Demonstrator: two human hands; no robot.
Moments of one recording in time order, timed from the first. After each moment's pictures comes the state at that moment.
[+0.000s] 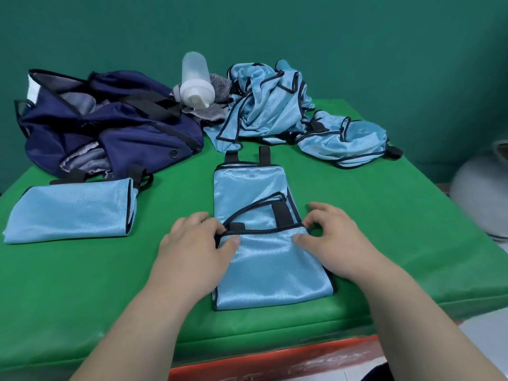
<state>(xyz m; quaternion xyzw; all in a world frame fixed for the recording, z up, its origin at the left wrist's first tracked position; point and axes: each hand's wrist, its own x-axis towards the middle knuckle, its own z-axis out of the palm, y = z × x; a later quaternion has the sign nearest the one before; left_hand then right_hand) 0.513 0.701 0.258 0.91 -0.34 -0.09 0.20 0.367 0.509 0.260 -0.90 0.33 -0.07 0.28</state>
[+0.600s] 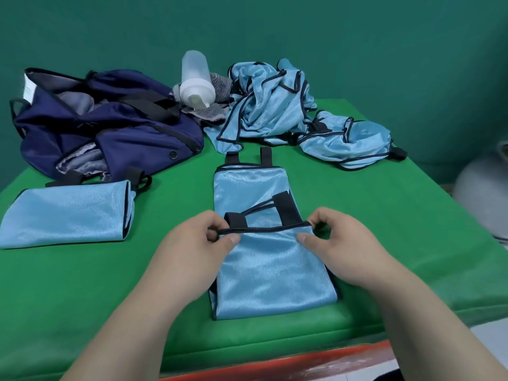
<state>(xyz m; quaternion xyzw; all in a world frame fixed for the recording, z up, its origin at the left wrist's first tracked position) 0.510 0.702 0.280 0.87 -0.27 -0.16 0.38 0.362 0.510 0.268 -0.89 0.32 -0.11 0.32</state>
